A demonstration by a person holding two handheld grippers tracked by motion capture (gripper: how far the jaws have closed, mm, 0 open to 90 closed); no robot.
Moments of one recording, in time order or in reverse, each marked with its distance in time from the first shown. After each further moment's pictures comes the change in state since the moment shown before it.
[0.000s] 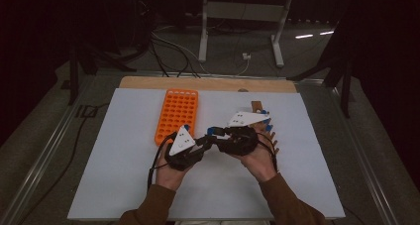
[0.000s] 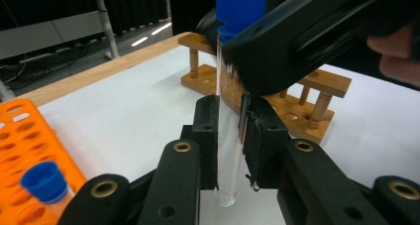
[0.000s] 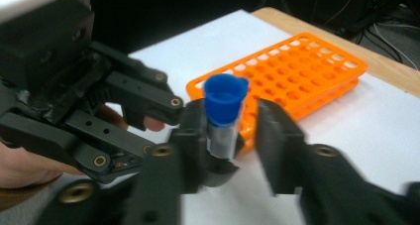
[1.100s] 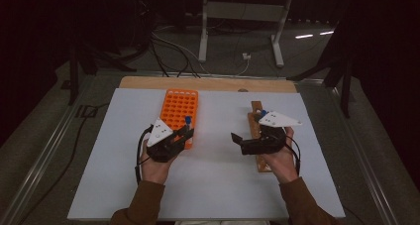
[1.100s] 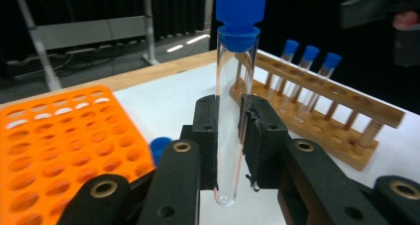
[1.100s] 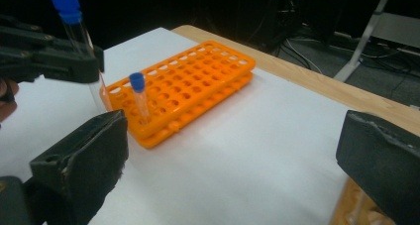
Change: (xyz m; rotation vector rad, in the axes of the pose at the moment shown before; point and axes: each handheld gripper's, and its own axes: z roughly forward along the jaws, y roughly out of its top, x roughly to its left) left arm 0.039 -0.005 -0.029 -0.057 0.146 -0.125; right arm -0.038 -0.032 -0.045 -0.092 -0.260 0.039
